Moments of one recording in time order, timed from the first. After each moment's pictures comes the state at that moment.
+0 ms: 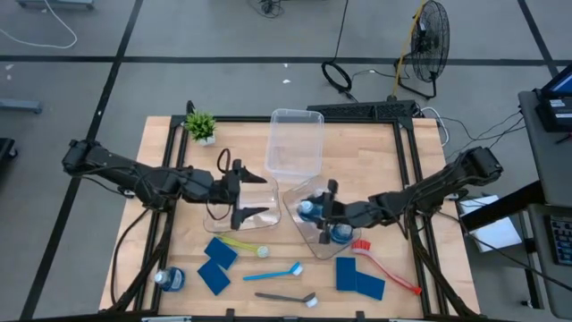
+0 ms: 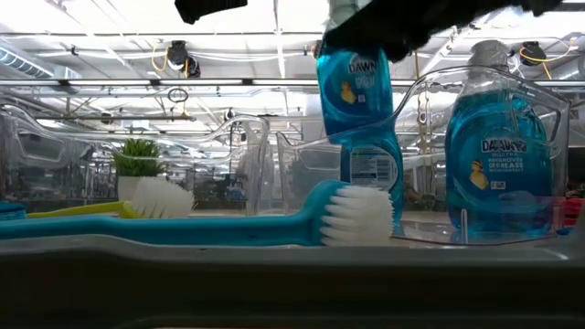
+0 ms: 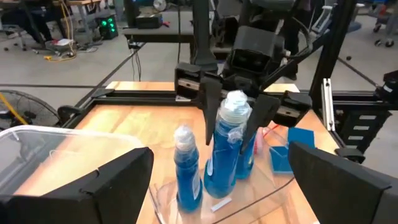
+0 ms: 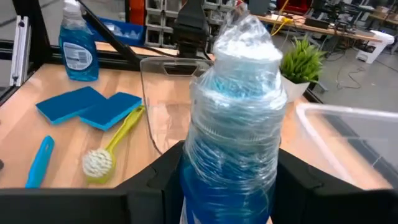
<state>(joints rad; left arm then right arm) -0.24 1.13 0.83 0.08 -0.27 -0.07 0.35 1.43 0.74 0.41 0.55 0.01</state>
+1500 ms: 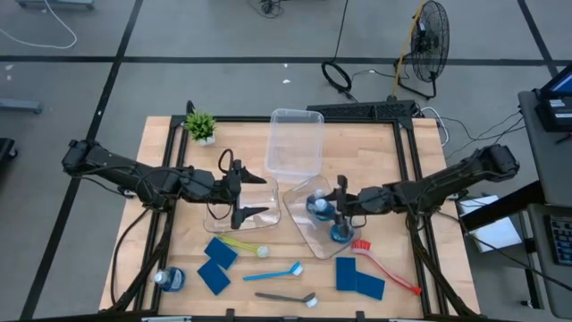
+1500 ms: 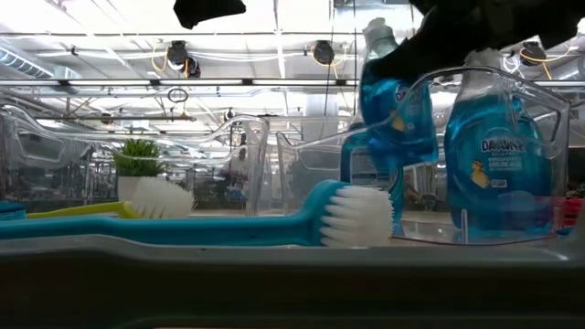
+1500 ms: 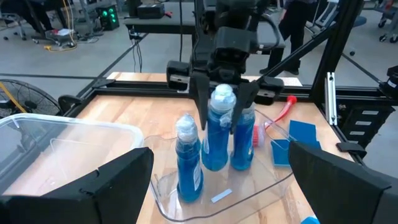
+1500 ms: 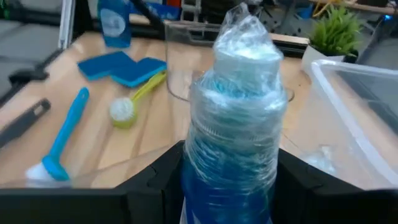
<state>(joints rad) -0.24 1.13 0.83 0.05 -0.27 -0.09 0.24 1.23 0.54 0.28 0.30 -0.03</state>
